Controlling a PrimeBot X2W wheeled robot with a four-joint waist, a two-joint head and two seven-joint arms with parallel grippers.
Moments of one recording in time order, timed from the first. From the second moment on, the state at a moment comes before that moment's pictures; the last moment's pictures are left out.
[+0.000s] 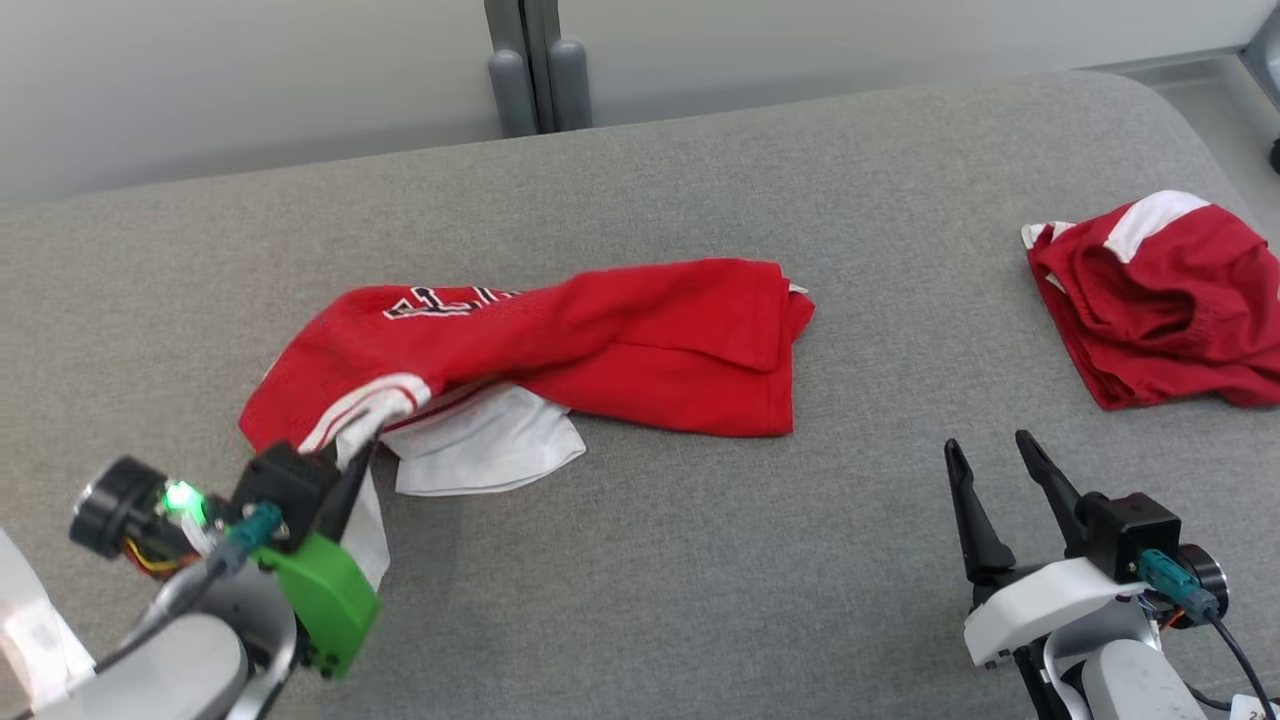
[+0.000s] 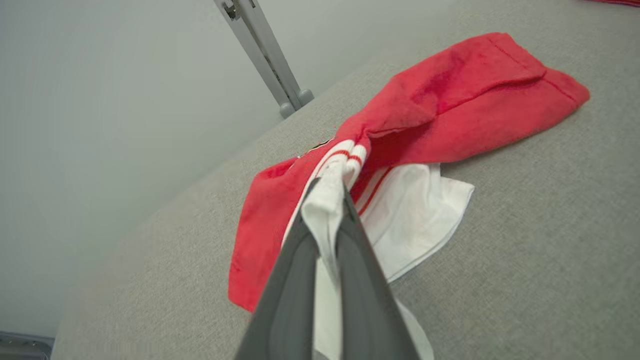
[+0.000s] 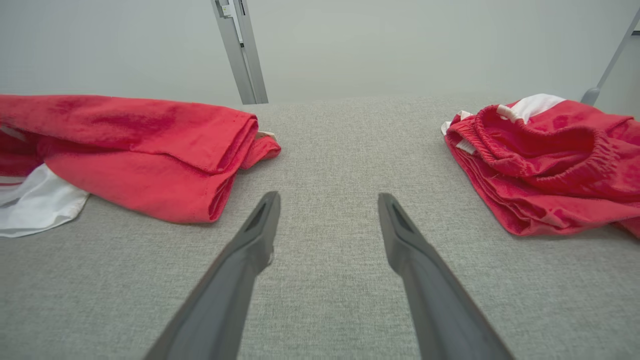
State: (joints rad) left arm -0.64 0.84 -1.16 0.00 -0.73 0.30 -0.05; right arm -0.13 -0.05 0.00 0.31 0.14 0.13 -0.26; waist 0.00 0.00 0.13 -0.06
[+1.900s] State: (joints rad) left arm -0.12 0.32 -0.50 0.20 -0.54 0.13 -0.26; right arm -0.52 -0.05 0.24 0.92 0.48 0.13 -0.26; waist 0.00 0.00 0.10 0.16
